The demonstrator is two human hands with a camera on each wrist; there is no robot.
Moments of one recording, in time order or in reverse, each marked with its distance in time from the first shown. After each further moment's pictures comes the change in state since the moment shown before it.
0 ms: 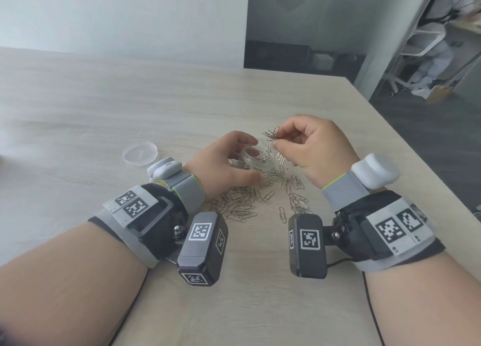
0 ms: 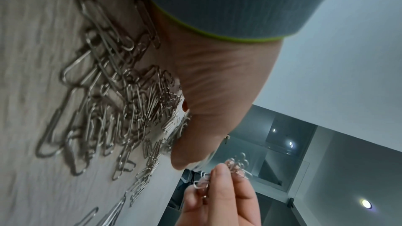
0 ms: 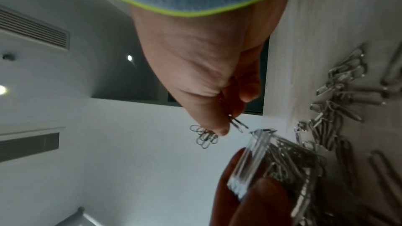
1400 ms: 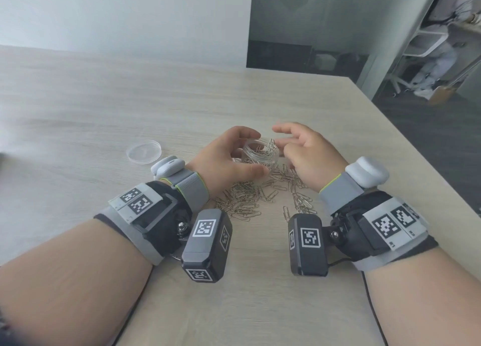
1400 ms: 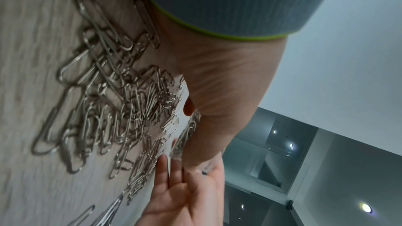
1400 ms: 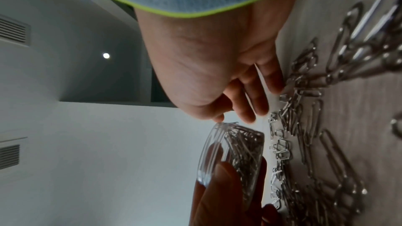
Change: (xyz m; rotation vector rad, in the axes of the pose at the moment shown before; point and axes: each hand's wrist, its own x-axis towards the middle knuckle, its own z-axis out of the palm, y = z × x) left_hand 0.003 -0.002 0.001 -0.121 0.012 0.023; right_hand -0.001 0.009 0.015 0.062 -0.149 0.208
